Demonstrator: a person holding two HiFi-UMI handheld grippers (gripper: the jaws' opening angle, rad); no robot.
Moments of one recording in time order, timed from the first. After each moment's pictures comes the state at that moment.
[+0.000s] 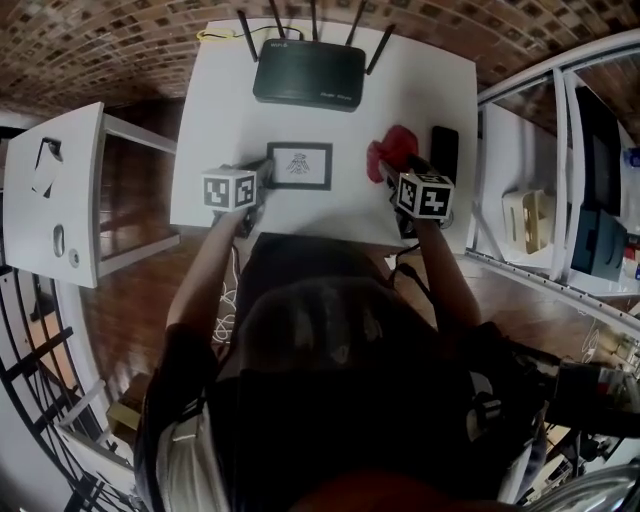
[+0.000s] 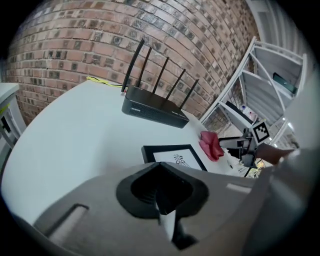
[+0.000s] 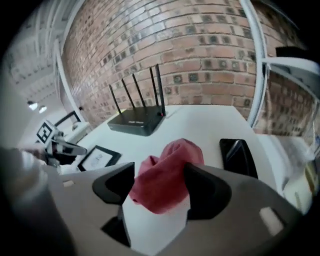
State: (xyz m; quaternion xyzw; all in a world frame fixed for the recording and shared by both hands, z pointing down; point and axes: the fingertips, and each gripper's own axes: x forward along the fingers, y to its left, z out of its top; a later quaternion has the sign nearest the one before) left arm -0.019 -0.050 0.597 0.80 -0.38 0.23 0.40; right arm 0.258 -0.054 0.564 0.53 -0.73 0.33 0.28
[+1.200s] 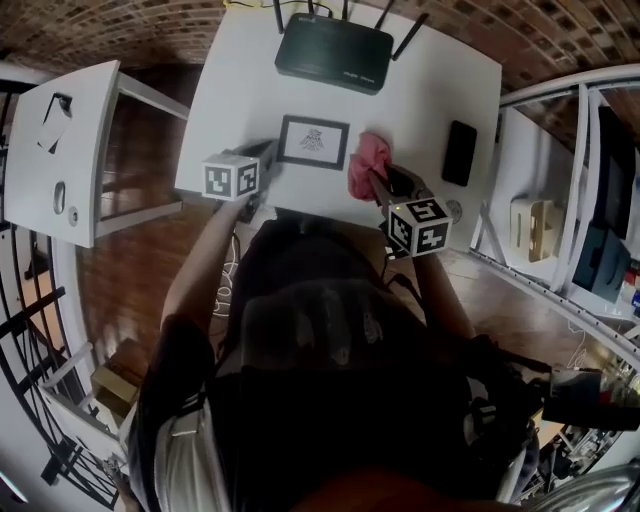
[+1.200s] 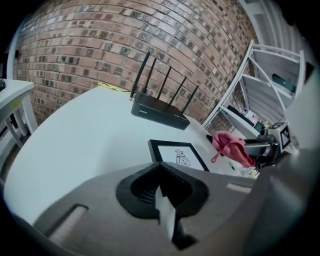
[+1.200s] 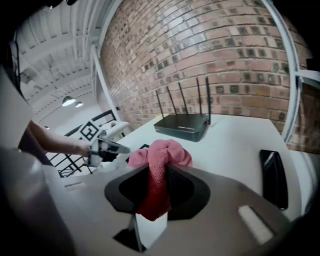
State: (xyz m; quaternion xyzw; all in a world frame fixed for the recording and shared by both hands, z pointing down) left arm -0.038 -0.030 0.593 0.80 -0.41 0.20 0.39; right arm 0.161 0.010 0.513 0.40 -0.84 0.27 0.24
